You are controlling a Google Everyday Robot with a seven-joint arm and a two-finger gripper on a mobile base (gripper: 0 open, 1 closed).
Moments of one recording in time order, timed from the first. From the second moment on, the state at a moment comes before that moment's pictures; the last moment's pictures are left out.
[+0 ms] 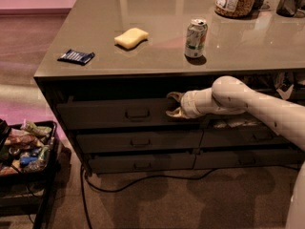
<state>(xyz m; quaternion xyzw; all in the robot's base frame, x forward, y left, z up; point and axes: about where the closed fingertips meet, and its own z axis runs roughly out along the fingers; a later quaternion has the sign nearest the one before) 0.687 -0.087 0.639 -0.70 0.57 0.04 0.42</state>
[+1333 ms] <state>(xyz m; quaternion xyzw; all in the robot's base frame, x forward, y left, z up) 0.624 -0.081 0.659 -0.74 0.53 0.11 0.40</state>
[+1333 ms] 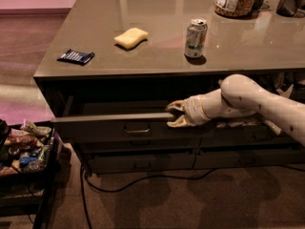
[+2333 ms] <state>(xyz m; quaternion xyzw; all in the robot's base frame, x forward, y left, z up) 0.567 -0.081 0.658 -0.75 0.50 0.20 0.39</state>
